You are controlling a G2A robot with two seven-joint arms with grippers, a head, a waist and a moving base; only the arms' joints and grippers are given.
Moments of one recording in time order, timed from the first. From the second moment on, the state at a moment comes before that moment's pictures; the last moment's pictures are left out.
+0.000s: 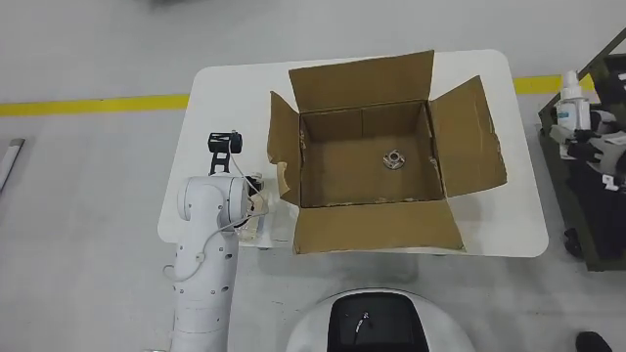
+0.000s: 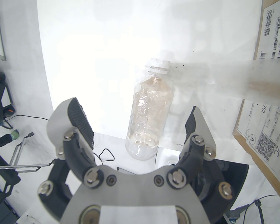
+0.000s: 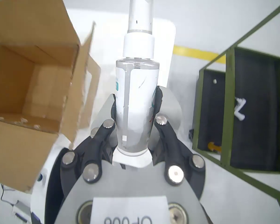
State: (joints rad) left arm 0.89 -1.43 -1.40 -1.63 1.63 0.03 -1.44; right arm -1.25 -1.17 1.97 -2.24 -0.97 -0.07 1.42
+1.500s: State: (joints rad) left arm 0.89 -1.43 -1.40 -1.63 1.63 0.03 -1.44; right arm -1.43 -1.16 1.60 -1.90 -1.12 -0.06 1.17
